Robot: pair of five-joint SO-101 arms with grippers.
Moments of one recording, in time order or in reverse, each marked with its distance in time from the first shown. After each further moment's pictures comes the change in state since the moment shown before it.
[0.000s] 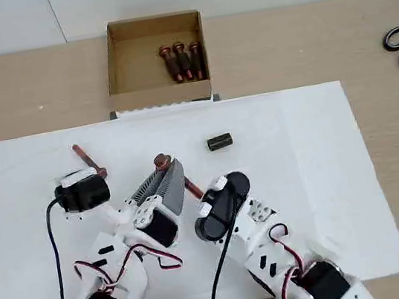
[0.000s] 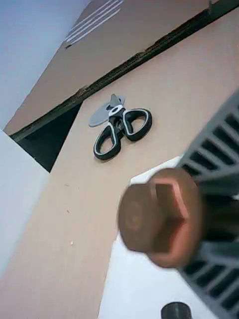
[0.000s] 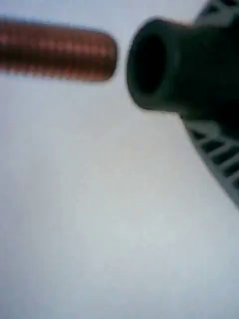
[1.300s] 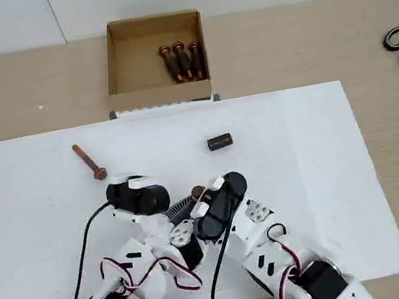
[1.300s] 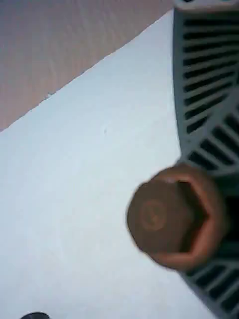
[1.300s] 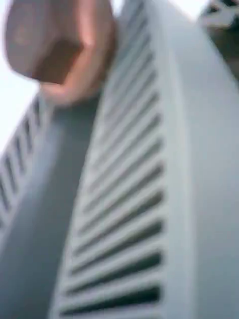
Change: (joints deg) left arm 13.5 -1.0 6.9 8.0 -12.1; right arm -0.1 0.3 1.0 -0.4 -0.1
